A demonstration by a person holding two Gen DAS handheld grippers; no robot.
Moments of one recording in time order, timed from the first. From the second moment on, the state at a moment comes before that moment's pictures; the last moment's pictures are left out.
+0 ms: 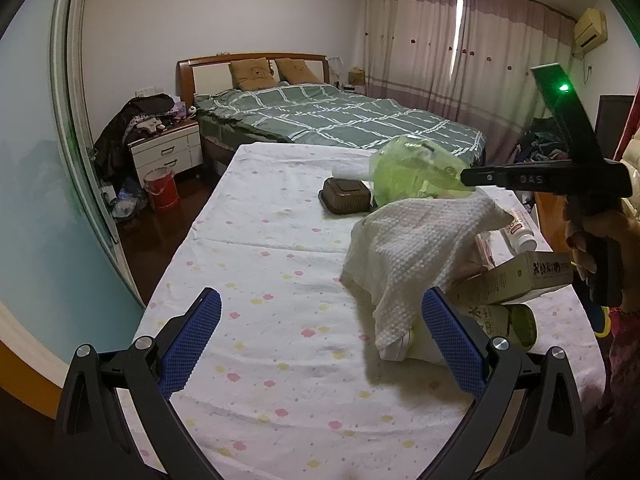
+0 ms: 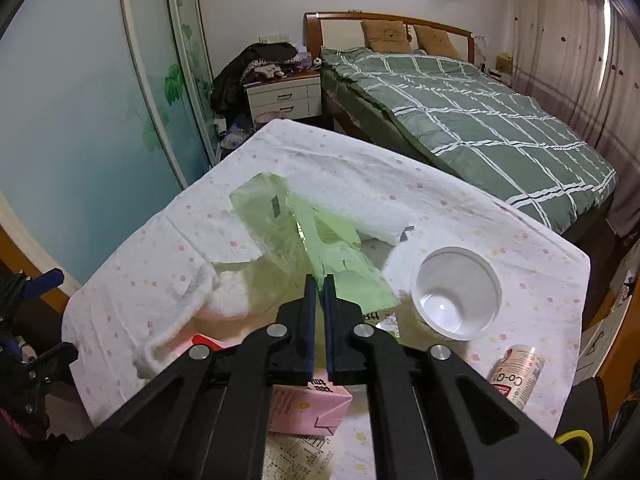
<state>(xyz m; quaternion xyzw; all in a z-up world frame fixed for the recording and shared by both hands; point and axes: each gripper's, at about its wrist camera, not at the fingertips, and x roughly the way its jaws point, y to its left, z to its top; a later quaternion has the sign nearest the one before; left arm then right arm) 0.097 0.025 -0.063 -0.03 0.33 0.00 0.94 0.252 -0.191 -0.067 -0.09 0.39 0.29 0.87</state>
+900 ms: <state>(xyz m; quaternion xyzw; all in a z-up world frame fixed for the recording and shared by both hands) 0.092 -0.046 -0.039 -0.01 0.29 -0.11 0.95 0.128 -0.416 -0.007 0.05 0.28 0.11 0.95</state>
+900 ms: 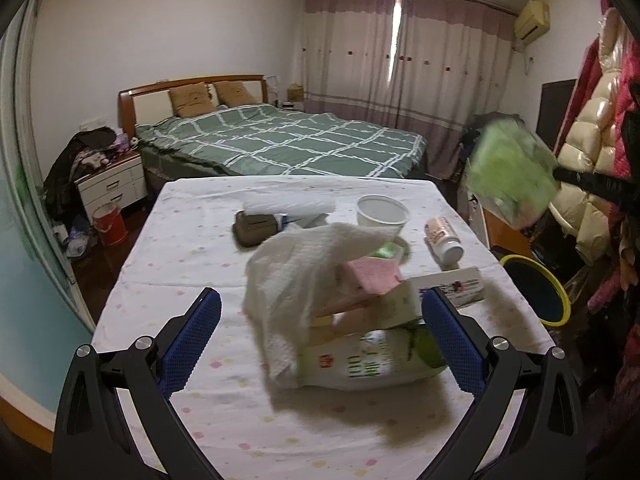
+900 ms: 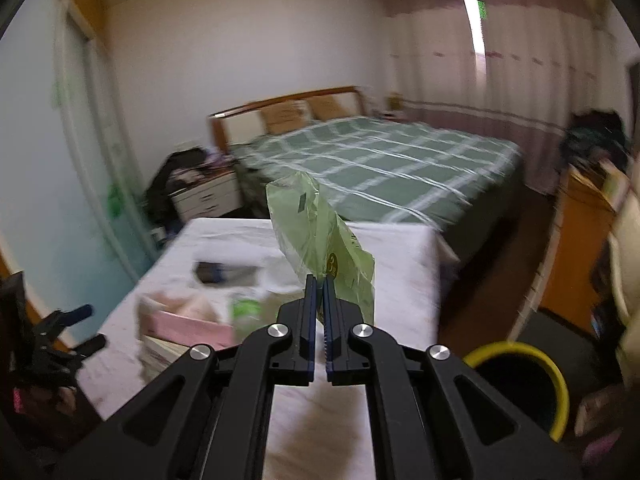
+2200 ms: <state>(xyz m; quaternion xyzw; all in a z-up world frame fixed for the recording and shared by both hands) 0.134 -0.073 -0.036 0.04 0.31 -0.13 0.94 0.135 -0.563 -0.182 0.14 0.42 -0.12 0.89</state>
